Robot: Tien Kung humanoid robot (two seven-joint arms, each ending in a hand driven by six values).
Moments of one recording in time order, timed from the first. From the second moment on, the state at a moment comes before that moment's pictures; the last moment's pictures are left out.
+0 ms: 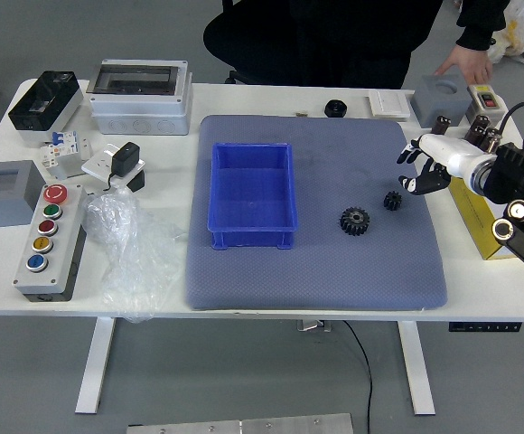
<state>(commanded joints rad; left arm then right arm) -0.13 0.16 -0.44 -0.27 0.74 -0.23 0.11 0.68 -0.59 0.76 1.21 -1.69 0.17 -0.31</state>
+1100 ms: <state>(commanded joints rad) -0.14 0.13 -0.42 -0.27 0.74 -0.23 0.10 0.75 -0.53 0.69 1.03 -1.62 0.18 -0.25</state>
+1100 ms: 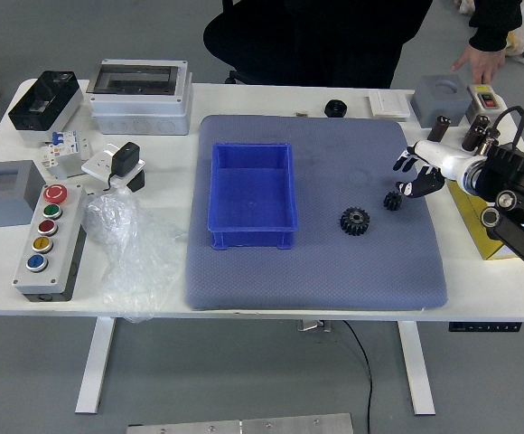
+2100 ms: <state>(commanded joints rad) -0.14 0.12 -0.43 -0.27 0.75 -0.23 0.11 0.76 -0.48 0.64 0.88 -1.58 0.17 -0.21</state>
